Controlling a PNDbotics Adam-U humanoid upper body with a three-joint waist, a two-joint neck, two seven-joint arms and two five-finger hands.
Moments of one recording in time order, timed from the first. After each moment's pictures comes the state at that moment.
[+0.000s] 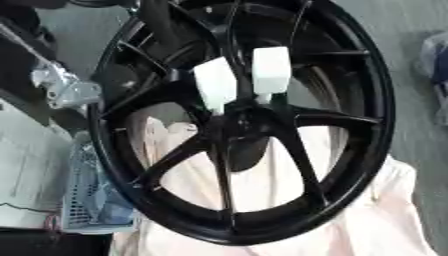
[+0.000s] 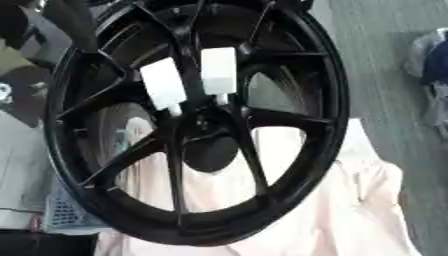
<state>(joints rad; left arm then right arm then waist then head) -1.03 0.95 -0.44 -1.96 0.00 -0.22 -0.80 -0.17 -0.71 -0.06 -1.98 -0.19 -0.08 -0.51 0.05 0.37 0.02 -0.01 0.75</state>
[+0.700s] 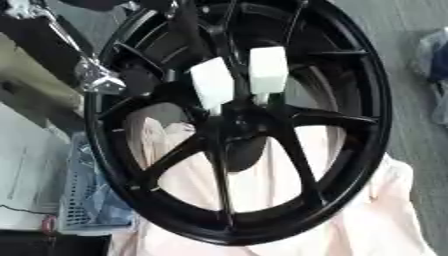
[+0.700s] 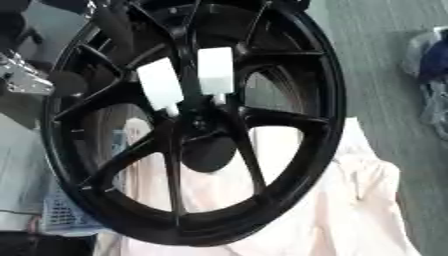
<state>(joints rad) -1.08 0.87 -0.48 -1.85 -0.05 -0.26 -0.86 -0.19 -0.71 -0.05 -1.98 -0.20 -0.08 -0.50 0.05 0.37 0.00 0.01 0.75</state>
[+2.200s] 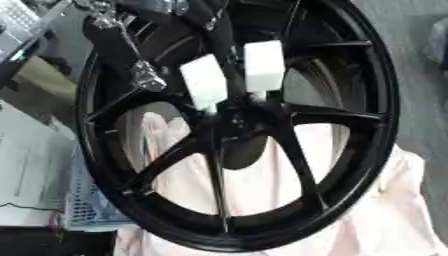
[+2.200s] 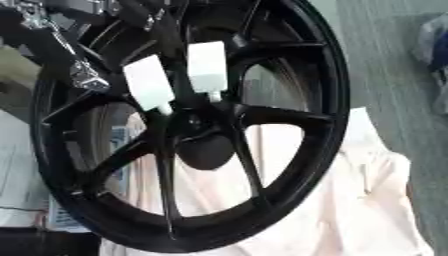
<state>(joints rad) -1.12 0.78 -0.57 -1.68 -0.16 -0.28 -0.83 -0.23 -0.69 -0.05 -1.98 -0.23 -0.10 -0.51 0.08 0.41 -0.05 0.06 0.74</state>
